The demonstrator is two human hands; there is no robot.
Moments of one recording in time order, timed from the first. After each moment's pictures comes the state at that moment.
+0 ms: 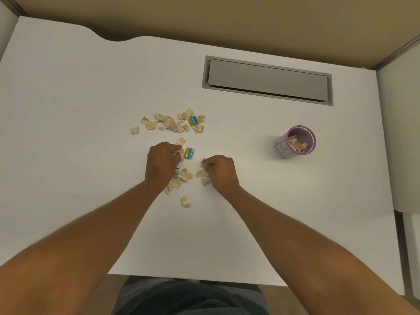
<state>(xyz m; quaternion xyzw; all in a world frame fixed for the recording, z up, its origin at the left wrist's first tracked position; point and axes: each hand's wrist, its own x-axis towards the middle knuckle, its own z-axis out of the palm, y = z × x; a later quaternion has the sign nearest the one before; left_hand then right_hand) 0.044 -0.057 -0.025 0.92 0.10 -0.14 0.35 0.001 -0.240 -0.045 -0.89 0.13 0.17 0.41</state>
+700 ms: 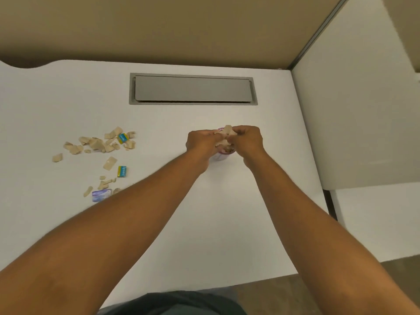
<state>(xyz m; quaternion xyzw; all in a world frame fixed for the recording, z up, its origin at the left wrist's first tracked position) 0.050 -0.350 0.065 0.63 0.22 -0.33 0.67 0.018 -0.476 0.069 -0.76 0.38 0.04 0.53</state>
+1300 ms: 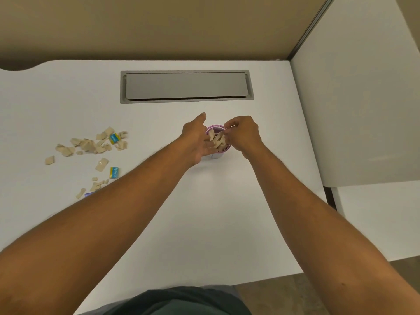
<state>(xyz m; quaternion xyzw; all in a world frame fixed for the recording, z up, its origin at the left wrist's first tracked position) 0.067 -0.369 0.085 0.58 0.26 -0.41 0.65 0.035 -0.506 0.065 -0.82 0.36 0.08 0.43</state>
